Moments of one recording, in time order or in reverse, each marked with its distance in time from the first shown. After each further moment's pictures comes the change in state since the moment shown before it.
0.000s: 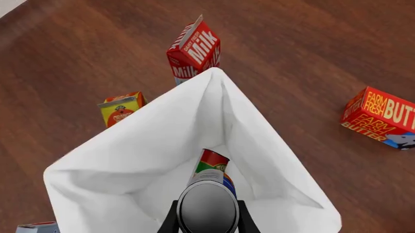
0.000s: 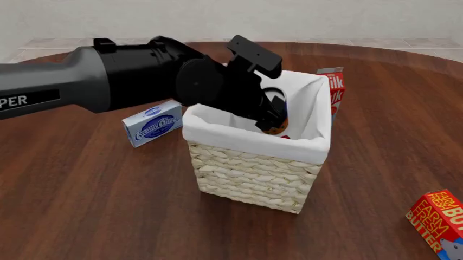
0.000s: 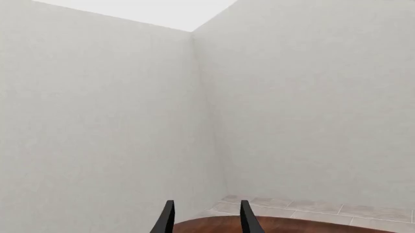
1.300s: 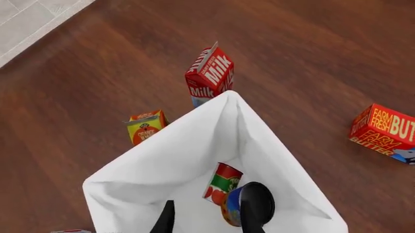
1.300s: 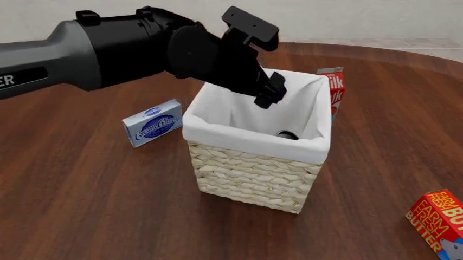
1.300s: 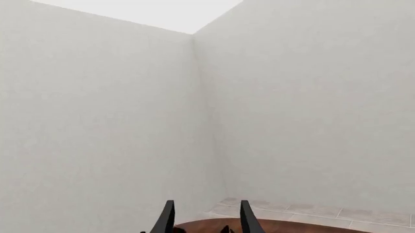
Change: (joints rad) left arm 0.036 -0.002 -0.110 0.059 0.044; right arm 0.002 -0.011 -0.007 0.007 -0.011
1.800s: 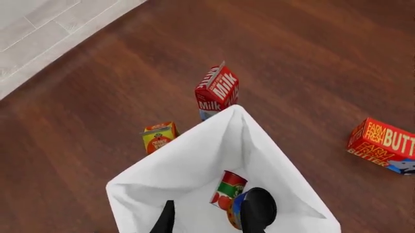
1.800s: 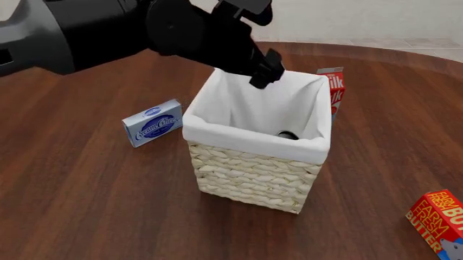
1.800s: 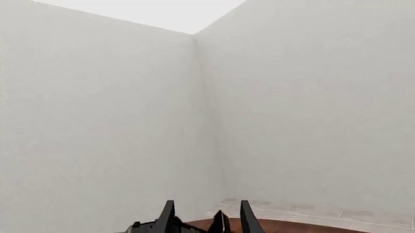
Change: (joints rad) left arm 0.015 -0.048 -0.047 0.034 0.008; right arm 0.009 -0.022 0.000 0.019 -0.005
